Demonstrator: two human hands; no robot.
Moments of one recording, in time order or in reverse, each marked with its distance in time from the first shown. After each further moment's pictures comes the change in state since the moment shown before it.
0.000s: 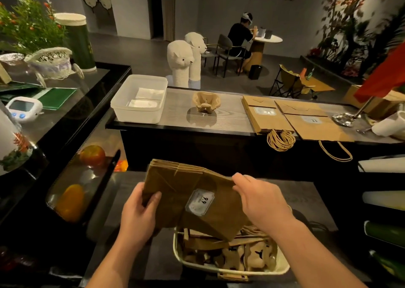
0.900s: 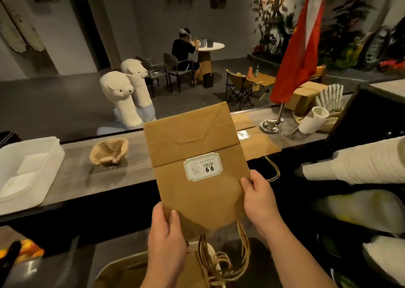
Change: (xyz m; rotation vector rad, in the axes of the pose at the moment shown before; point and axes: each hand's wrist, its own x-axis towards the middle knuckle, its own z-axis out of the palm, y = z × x) left_hand 0.031 0.106 0.304 0.166 -0.038 -0.171; right_hand 0.022 0.236 -0.035 0.944 0.359 0.840
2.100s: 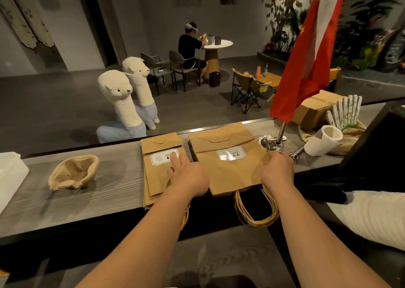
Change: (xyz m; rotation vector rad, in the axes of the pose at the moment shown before) left_hand 0.180 0.090 0.165 1.117 -0.387 0.133; right_hand 0.219 0.014 -0.058 -0.639 0.195 0.075
